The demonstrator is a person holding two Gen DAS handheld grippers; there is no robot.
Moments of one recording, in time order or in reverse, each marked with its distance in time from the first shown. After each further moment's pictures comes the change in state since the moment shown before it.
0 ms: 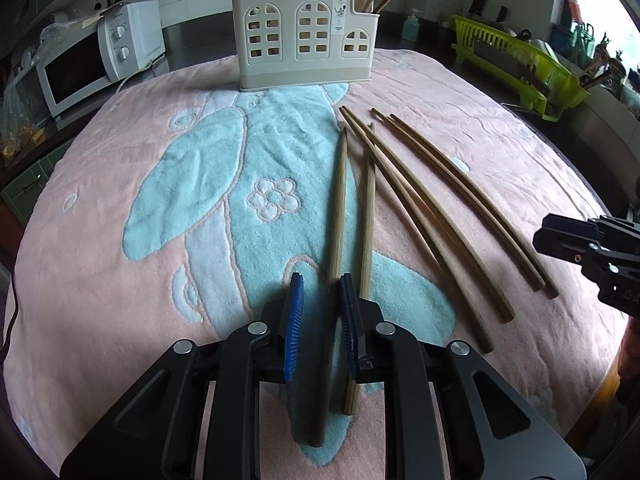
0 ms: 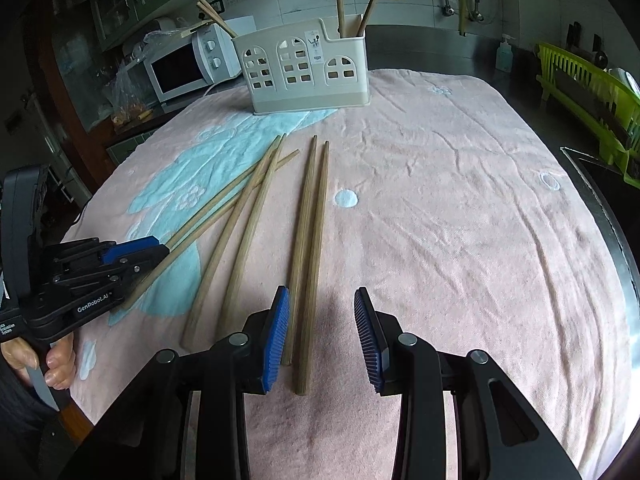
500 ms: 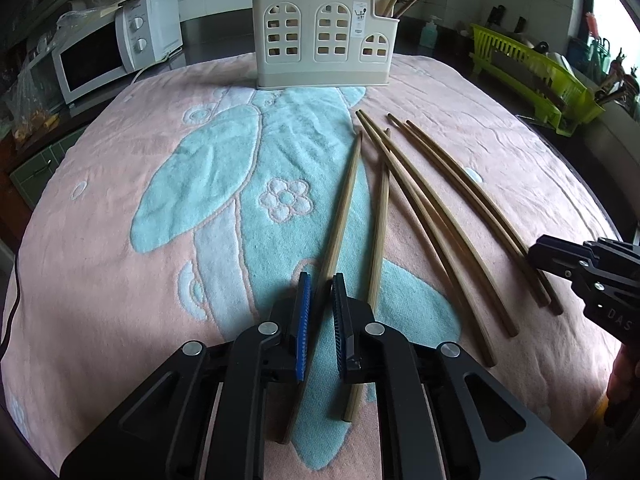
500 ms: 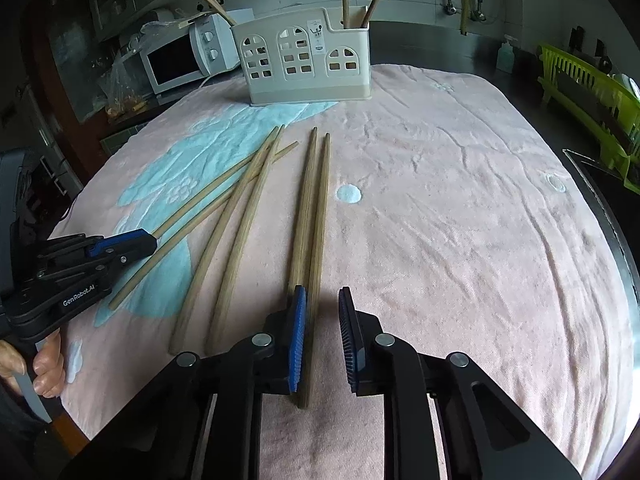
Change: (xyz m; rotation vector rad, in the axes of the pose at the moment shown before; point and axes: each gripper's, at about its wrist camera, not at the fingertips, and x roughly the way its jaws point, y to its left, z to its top) left arm 0.001 0.003 0.001 -0.054 -0.003 0.024; right arm 0.016 0.005 0.002 -0.020 0.019 -0.031
